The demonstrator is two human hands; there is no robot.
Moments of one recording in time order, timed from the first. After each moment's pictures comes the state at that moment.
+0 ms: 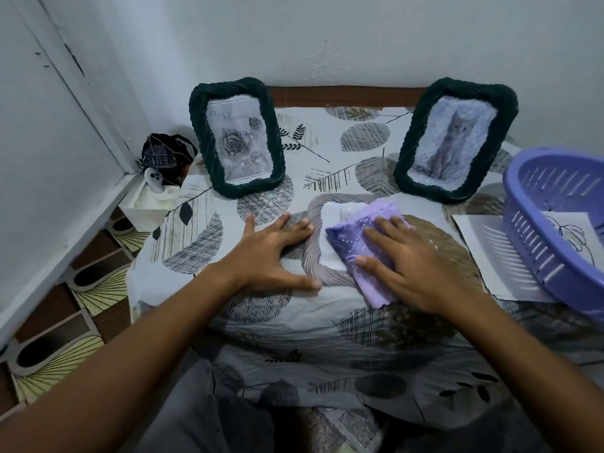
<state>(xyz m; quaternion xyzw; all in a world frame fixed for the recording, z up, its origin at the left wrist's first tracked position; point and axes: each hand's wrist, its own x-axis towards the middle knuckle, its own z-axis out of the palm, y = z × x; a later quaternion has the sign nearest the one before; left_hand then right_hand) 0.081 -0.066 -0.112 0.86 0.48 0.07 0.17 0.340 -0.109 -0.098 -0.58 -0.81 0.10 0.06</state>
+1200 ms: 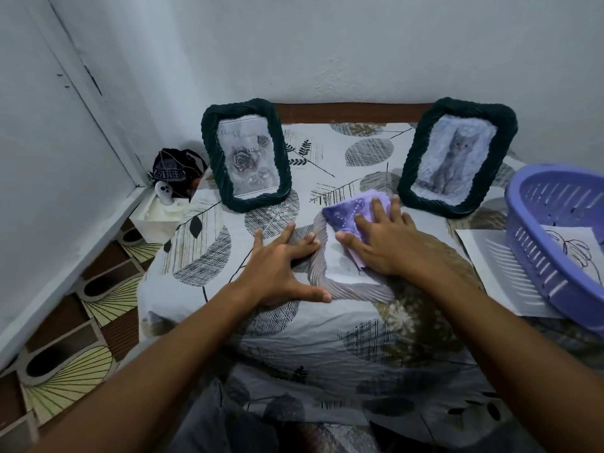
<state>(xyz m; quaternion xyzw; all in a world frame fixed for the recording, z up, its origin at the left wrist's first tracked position) 0.093 -0.074 -0.112 0.82 0.53 0.12 0.17 0.312 -0.041 -0.096 -0.64 -0.77 0.06 -0.03</state>
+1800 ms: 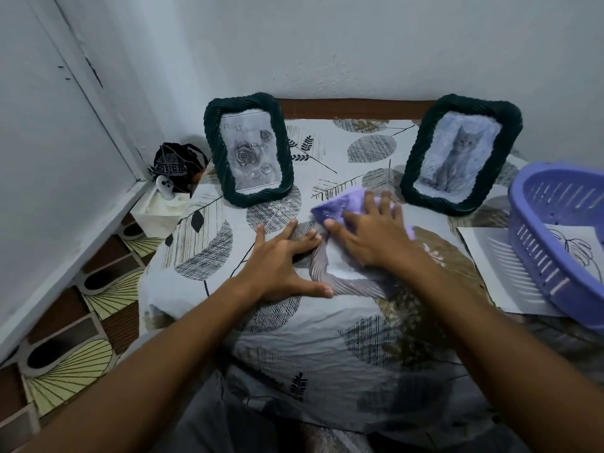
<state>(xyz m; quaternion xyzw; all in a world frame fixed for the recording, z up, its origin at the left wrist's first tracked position) 0.095 -0.075 -0.112 0.82 0.53 0.12 0.17 0.289 -0.038 -0.098 -0.63 -0.77 0.06 0.02</state>
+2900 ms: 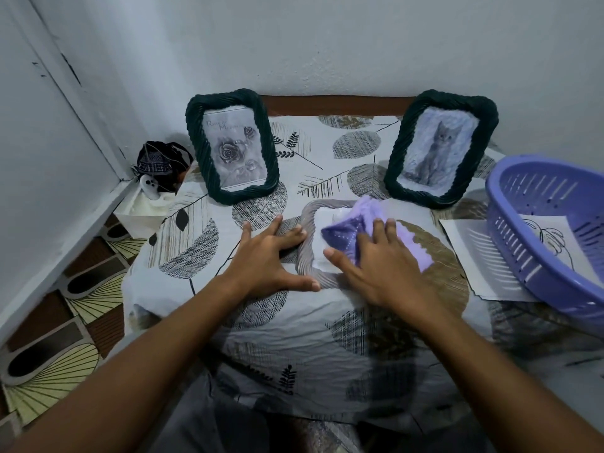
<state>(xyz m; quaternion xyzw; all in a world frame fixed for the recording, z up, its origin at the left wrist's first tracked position) 0.095 -0.076 -0.116 0.82 0.53 0.14 0.17 0.305 -0.106 -0.101 -0.68 -0.72 0.11 0.05</state>
